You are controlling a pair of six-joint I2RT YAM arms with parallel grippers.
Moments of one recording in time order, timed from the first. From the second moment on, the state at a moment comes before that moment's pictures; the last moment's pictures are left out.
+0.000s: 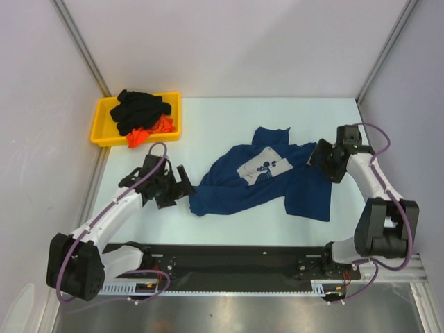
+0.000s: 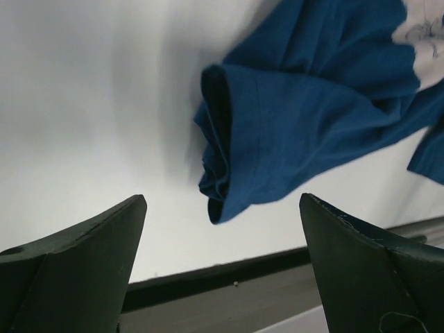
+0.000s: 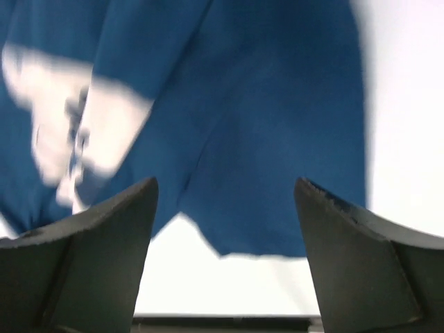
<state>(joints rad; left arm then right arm) -0.28 1.12 0.73 -0.61 0.18 -0.67 -0.09 1.48 1.09 -0.66 -0.10 0.46</state>
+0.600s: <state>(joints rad) -0.41 1.06 0.48 -0.39 0.27 -0.92 -0.12 1.31 0.79 -0.73 -0.31 0.51</state>
